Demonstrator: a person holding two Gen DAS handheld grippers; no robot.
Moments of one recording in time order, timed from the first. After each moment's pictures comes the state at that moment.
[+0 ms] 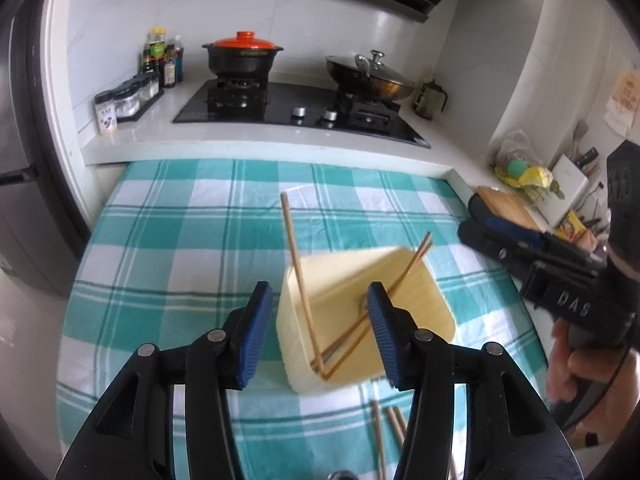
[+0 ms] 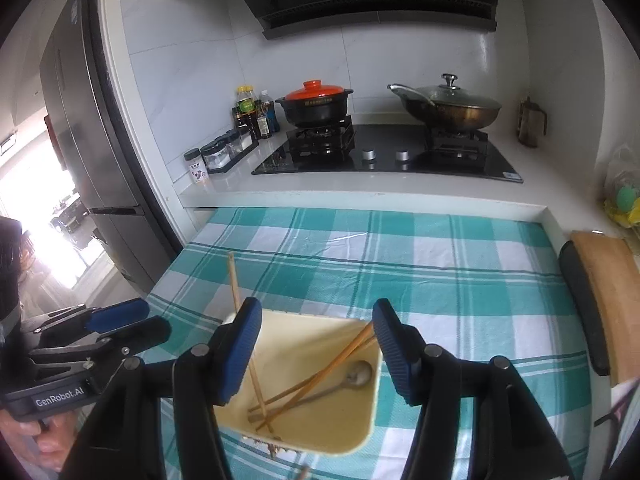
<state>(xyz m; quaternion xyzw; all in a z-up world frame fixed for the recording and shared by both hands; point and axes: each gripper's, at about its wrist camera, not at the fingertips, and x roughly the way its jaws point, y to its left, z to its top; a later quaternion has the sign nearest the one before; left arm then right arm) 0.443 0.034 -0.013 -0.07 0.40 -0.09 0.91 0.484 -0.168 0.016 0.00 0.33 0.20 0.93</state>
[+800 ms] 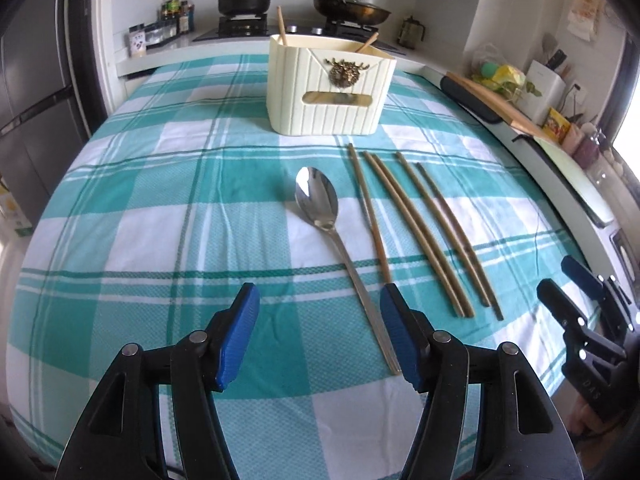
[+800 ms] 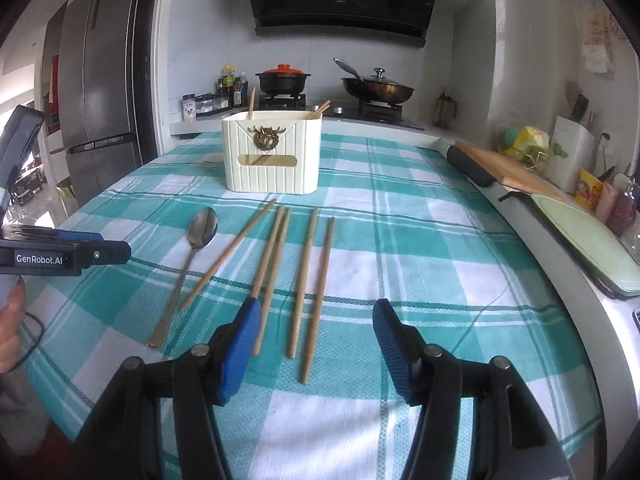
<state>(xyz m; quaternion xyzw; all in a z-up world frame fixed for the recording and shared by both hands) 0.177 -0.014 -0.142 -0.04 0.43 -0.08 0.90 0.130 -0.233 -0.149 -0.05 0.27 0.08 0.96</state>
